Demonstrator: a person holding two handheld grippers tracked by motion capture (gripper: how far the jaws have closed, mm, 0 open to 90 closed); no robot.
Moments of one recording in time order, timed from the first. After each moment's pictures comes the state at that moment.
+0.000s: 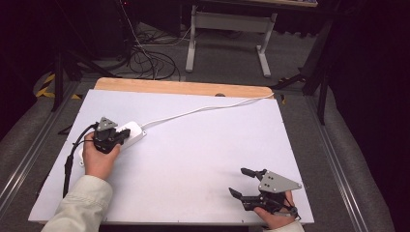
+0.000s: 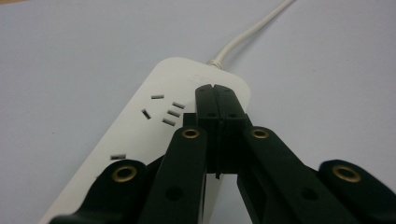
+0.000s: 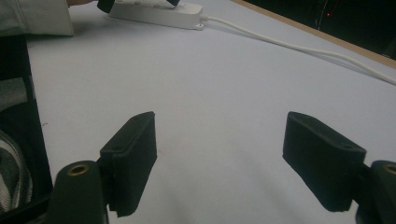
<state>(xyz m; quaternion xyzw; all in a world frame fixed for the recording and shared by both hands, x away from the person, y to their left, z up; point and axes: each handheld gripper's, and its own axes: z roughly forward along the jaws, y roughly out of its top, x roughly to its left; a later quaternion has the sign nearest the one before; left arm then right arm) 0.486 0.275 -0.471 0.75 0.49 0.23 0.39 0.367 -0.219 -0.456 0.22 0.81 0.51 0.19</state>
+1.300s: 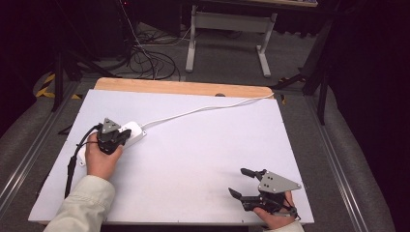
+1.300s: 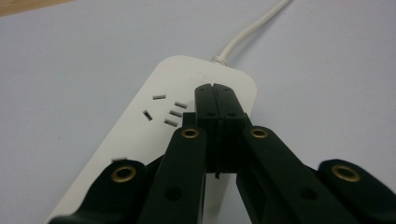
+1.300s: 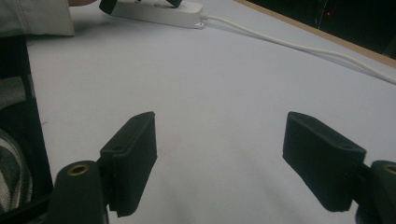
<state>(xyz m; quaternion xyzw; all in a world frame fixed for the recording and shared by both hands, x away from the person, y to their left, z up) 0.486 0.269 -0.475 0.75 0.48 0.25 0.37 0.366 -0.218 -0.456 0.22 0.81 0.50 0.19</state>
